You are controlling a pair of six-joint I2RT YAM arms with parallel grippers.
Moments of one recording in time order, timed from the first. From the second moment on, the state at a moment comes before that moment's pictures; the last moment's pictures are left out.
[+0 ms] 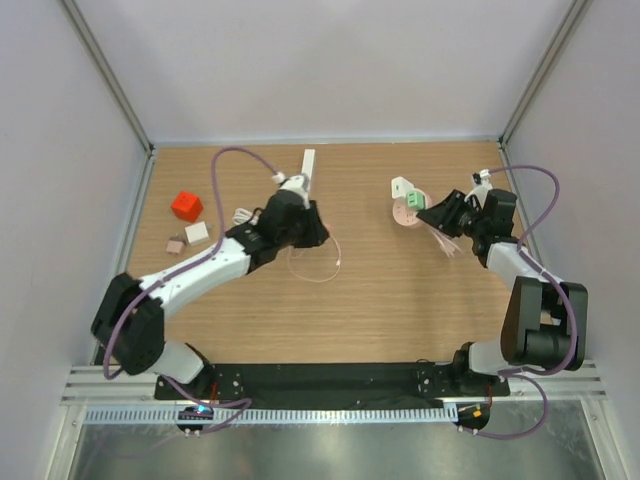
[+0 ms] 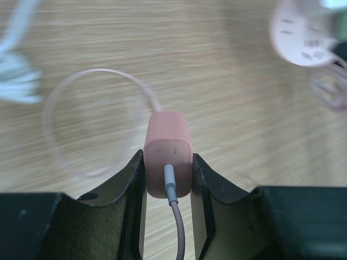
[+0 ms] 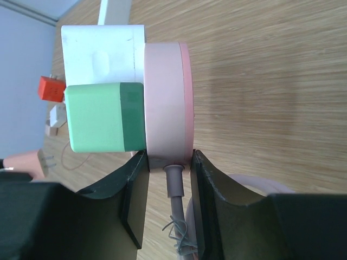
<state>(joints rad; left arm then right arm) -0.74 1.51 1.10 -0.17 -0.06 -0.63 -0.16 1.40 0.71 0.19 -0.63 0.49</state>
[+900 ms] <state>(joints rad) 0.05 1.06 0.82 -0.39 -0.41 -0.32 -0.18 1.42 0.71 0.29 -0.81 0.56</state>
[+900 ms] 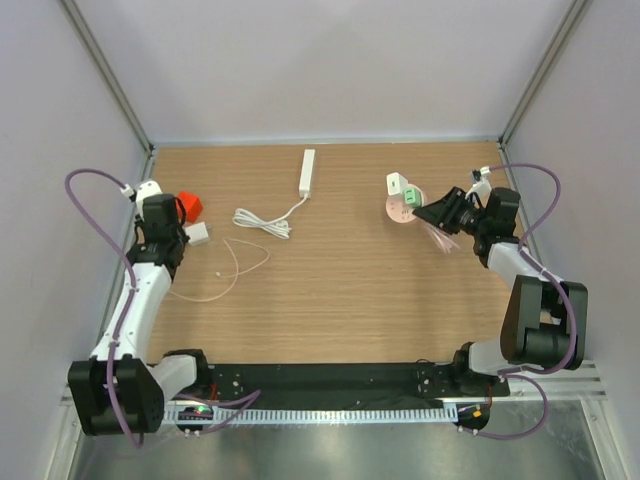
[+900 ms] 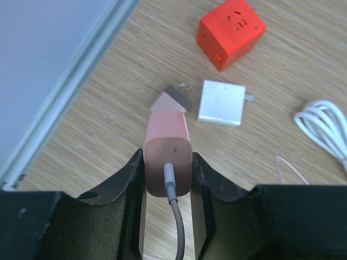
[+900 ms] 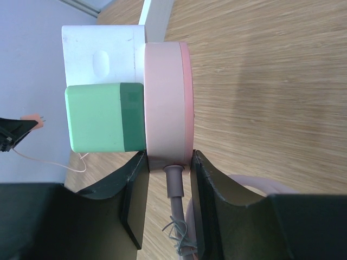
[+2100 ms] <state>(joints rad) 0.19 1.61 1.00 -0.45 0.13 -0.22 -0.18 1.45 0.71 0.29 -0.84 0.58</state>
